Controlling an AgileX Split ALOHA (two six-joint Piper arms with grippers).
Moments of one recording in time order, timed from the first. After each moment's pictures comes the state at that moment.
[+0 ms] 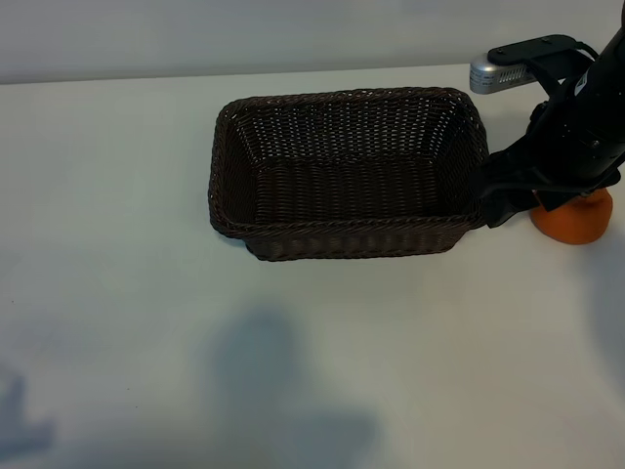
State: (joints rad) left arm 0.11 0.11 -0.61 -0.07 1.12 0.05; right arm 0.18 1.63 -1.21 0.20 1.04 -0.12
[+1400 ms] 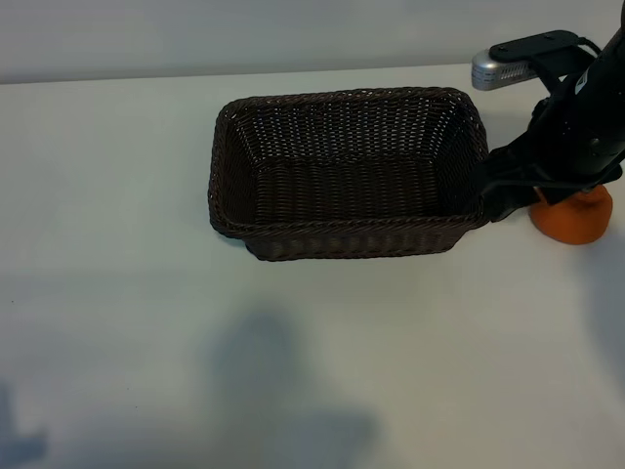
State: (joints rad) left arm 0.11 0.00 -0.50 0.02 1.09 -0.01; right arm 0.18 1.63 -1.21 0.16 1.01 -0.09
